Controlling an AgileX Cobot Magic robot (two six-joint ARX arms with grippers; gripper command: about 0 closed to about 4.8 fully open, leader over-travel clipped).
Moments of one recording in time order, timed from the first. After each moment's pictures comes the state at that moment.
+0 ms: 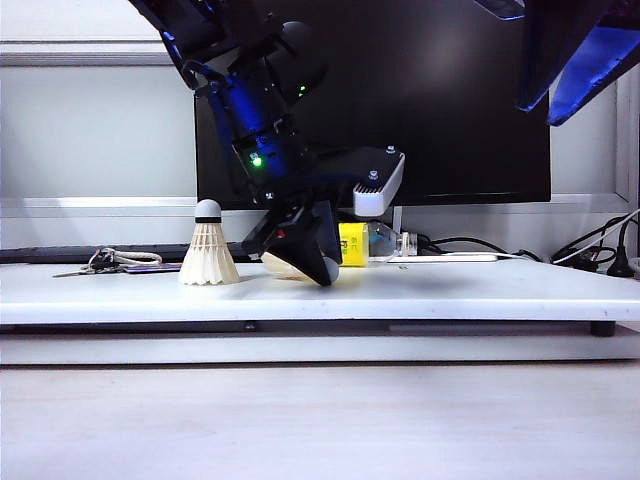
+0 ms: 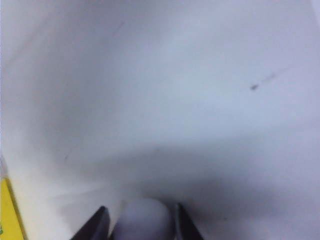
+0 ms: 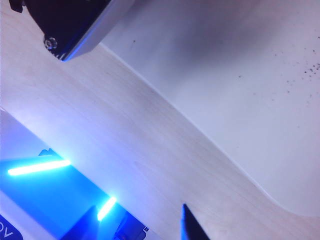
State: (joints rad) left arm -0.66 1.96 1.49 -0.44 0.07 1.42; right arm 0.38 1.29 1.30 -1.14 -0.24 -0.19
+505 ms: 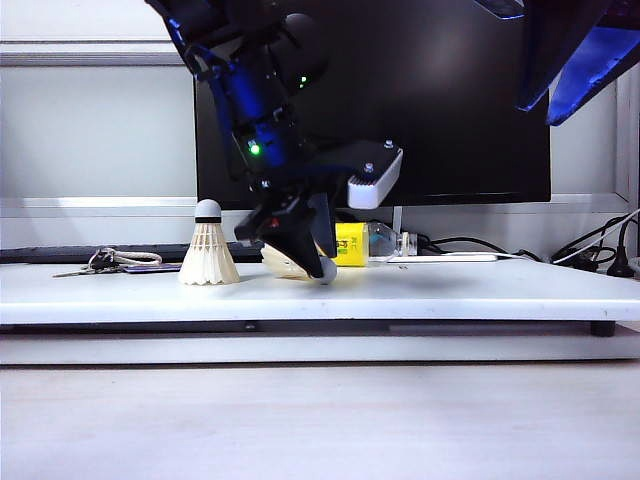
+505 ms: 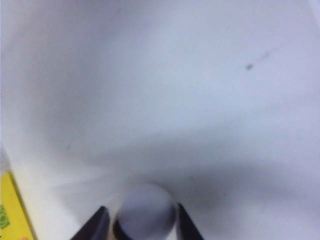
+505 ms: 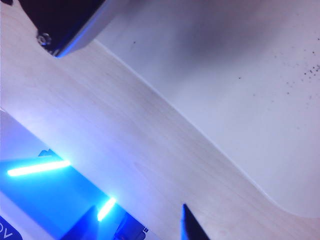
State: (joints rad) left arm -0.66 1.97 1.54 -0.52 0.04 1.46; right arm 0.38 1.29 1.30 -1.13 -0.24 -0.19
